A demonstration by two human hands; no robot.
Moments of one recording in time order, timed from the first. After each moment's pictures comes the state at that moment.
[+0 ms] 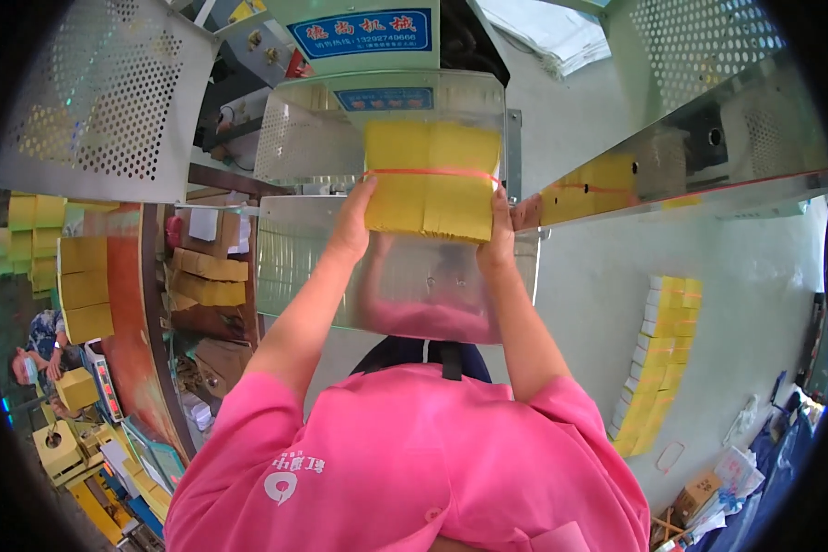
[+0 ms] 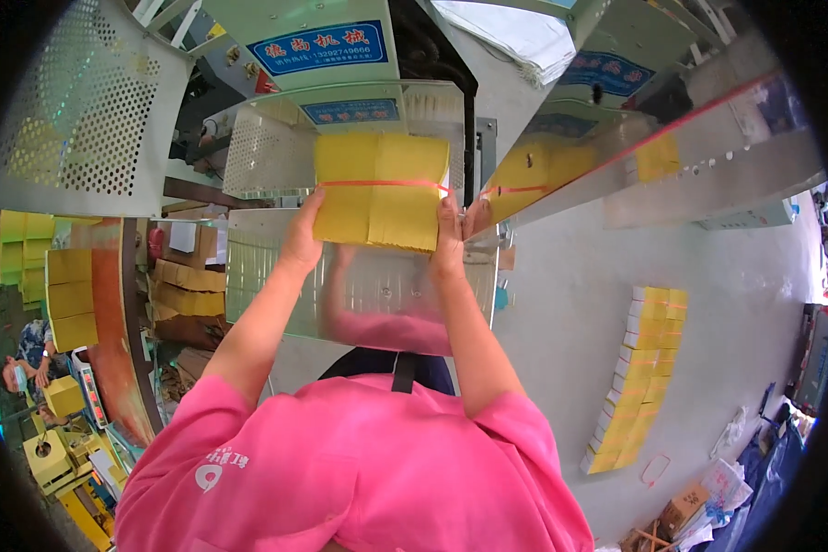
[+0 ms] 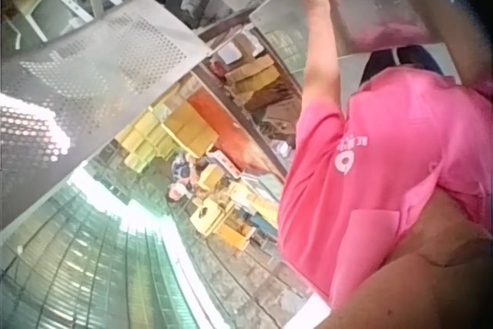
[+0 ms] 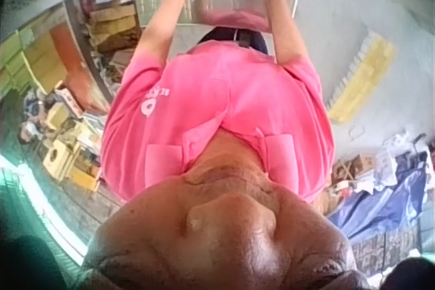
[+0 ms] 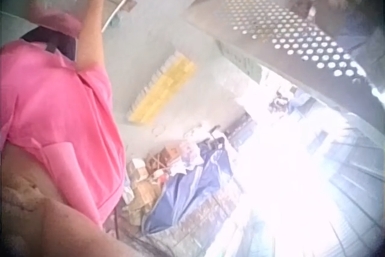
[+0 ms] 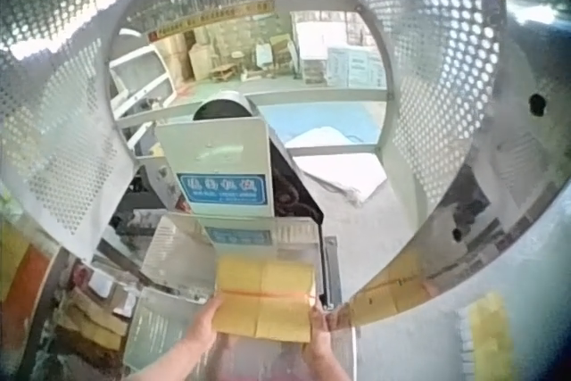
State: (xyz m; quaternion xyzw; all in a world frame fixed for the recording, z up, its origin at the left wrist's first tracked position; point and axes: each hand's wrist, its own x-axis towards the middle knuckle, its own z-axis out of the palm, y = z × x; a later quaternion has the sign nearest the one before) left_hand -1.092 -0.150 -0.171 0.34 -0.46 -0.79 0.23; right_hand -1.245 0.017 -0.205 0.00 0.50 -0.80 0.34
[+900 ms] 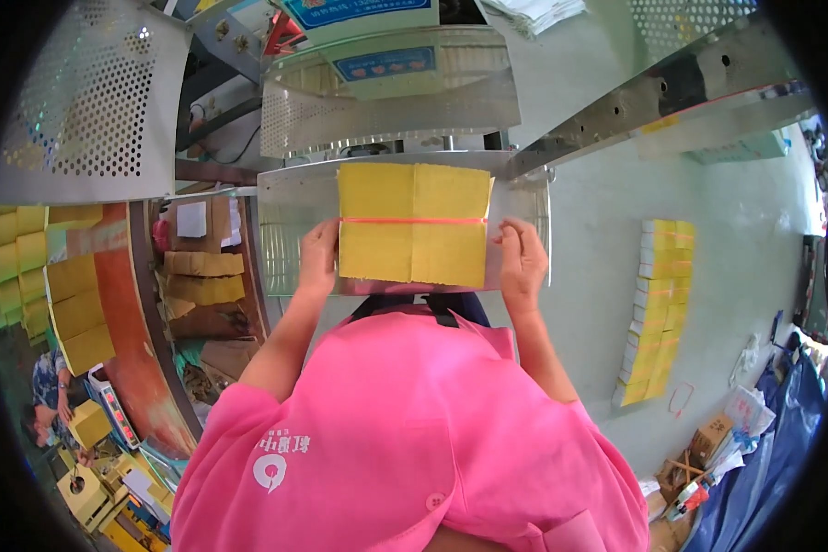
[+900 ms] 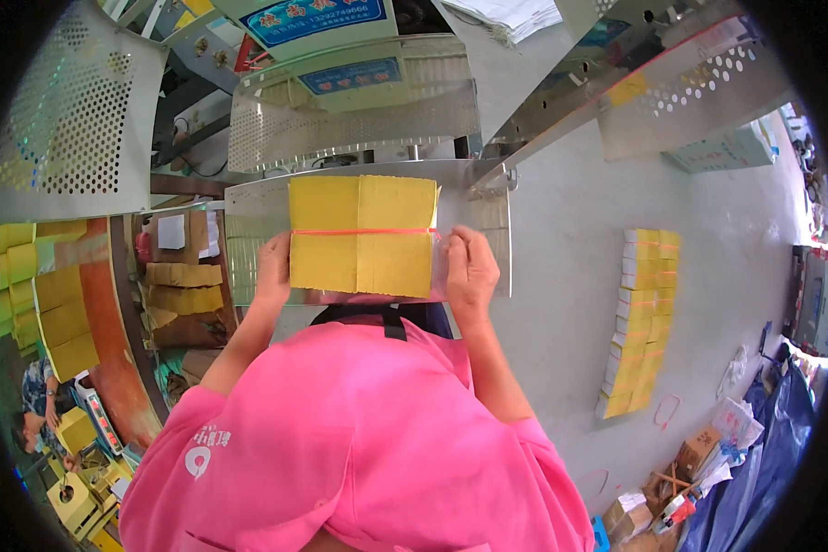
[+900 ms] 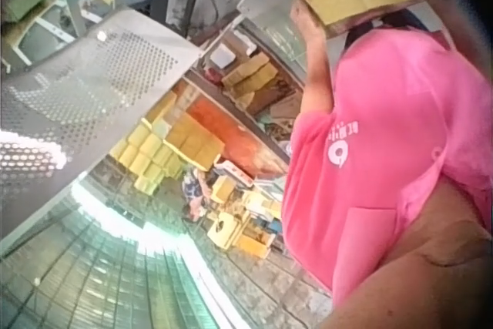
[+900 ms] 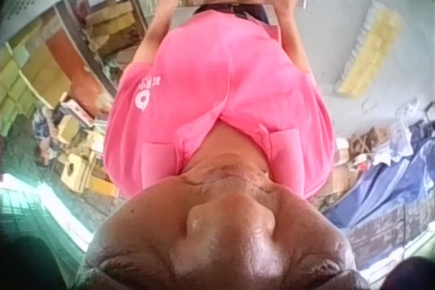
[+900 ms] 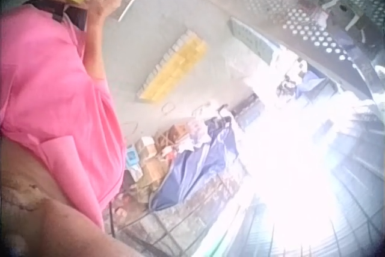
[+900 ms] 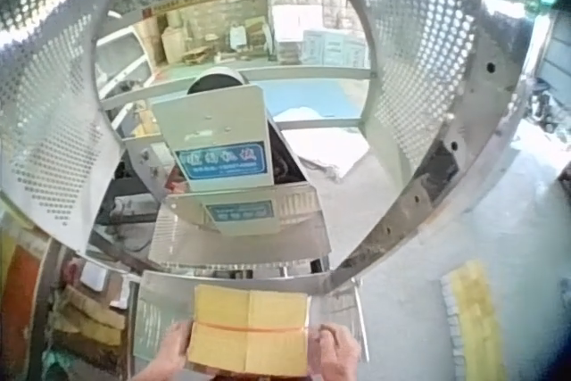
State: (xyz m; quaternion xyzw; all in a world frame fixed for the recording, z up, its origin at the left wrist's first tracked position) left_hand -0.944 -0.141 -0.184 0.38 -0.73 -0.55 0.17; right_hand -1.139 0.105 -0.149 -0.13 0.78 -0.61 0.11
